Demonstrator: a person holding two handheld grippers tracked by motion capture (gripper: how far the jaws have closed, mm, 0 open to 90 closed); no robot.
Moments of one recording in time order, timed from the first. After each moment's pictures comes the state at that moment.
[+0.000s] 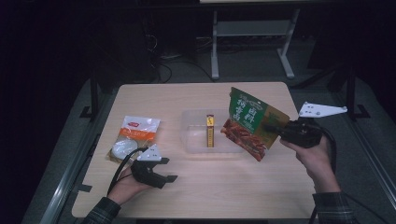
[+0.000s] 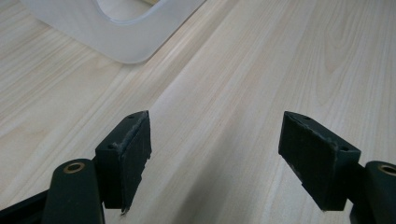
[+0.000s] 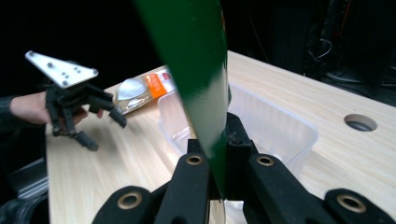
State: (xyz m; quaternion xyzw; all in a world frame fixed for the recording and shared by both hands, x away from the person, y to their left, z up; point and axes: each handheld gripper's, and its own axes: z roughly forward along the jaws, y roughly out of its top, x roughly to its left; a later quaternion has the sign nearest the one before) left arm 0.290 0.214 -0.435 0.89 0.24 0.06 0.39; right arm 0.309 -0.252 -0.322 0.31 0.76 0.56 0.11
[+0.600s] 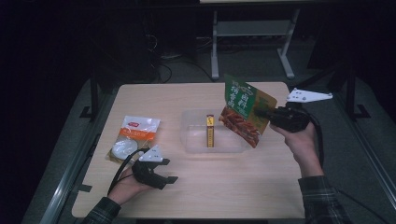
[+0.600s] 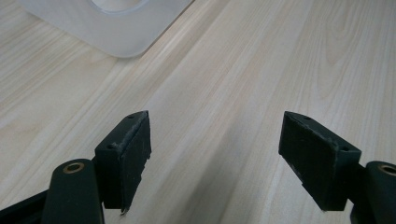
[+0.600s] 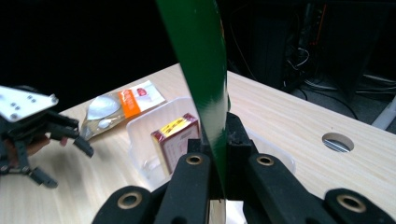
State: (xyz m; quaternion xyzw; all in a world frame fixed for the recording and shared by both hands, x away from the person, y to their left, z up) left arm 0.291 0.212 -0.438 0.90 0.23 0.05 0.38; right arm 0.347 -0.231 -0.316 0.33 0.75 0.56 0.14
